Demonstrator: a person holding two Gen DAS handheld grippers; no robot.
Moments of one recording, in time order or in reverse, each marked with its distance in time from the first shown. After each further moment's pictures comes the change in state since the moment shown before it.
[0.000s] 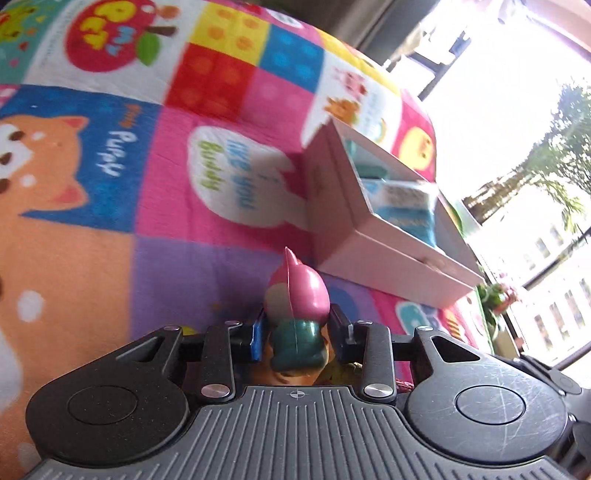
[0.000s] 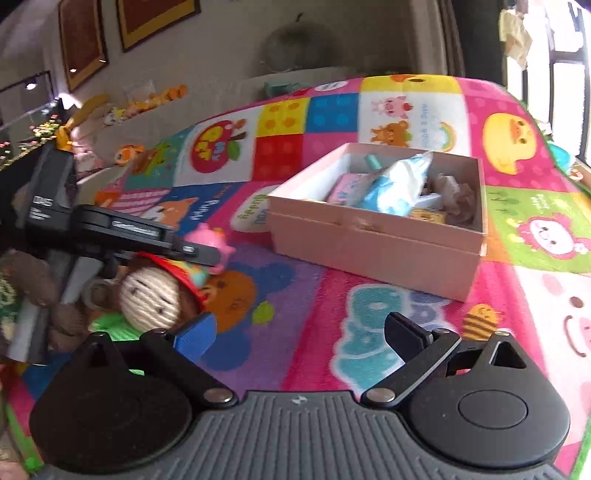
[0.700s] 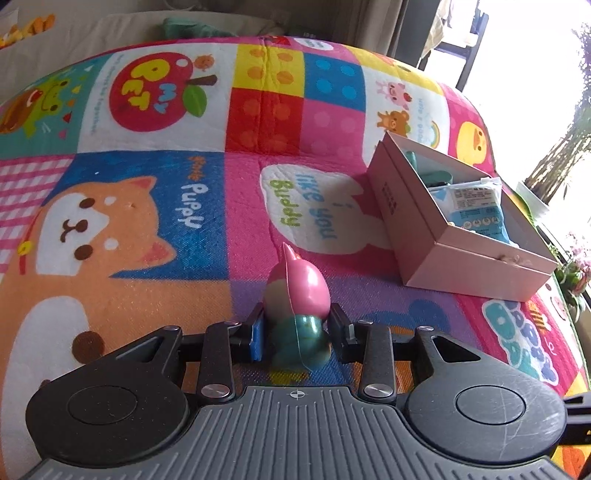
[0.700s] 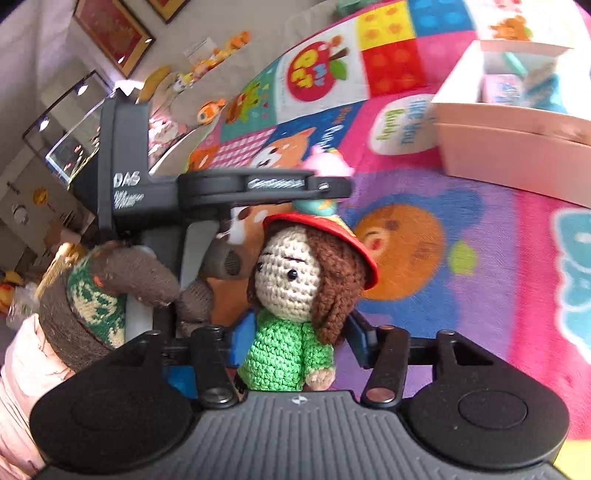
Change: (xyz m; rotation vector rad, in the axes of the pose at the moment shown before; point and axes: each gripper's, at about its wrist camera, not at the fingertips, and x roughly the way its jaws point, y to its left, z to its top) left arm -0.015 0.008 0.004 0.147 -0.074 0.285; right arm 0.058 0.048 0.006 0.157 0.233 0.320
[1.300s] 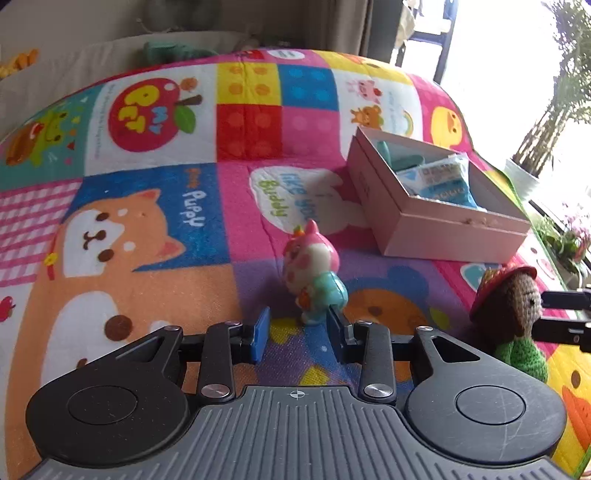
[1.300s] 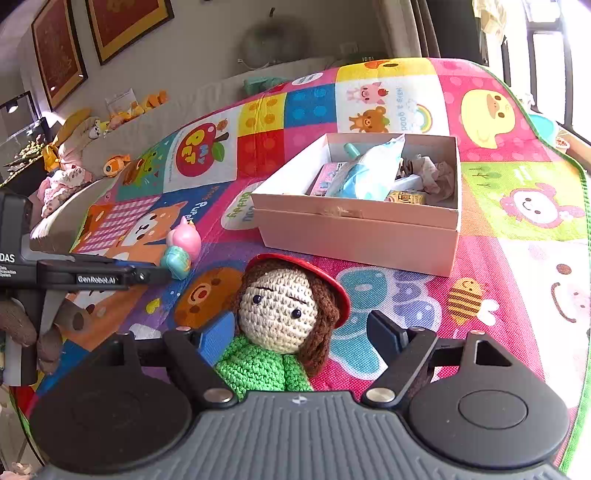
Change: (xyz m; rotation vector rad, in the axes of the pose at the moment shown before) left arm -0.042 -0.010 -0.017 0.083 -0.029 0.005; right arm -0.081 -0.040 -0.017 -0.050 -0.239 -0.377
